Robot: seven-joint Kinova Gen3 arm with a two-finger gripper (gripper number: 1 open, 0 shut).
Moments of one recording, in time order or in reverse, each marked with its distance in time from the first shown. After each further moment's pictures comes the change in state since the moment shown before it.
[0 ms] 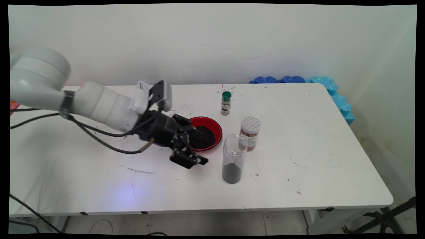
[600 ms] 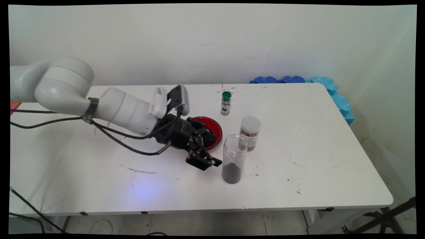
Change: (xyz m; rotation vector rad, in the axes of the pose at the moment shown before) arm 0.008 -0.003 0.038 -0.015 0.019 0.007
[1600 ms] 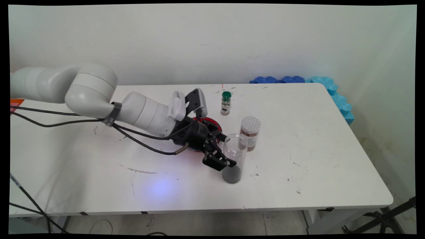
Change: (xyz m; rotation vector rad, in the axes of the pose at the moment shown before) arm 0.011 -0.004 0.038 -0.016 0.017 -0.003
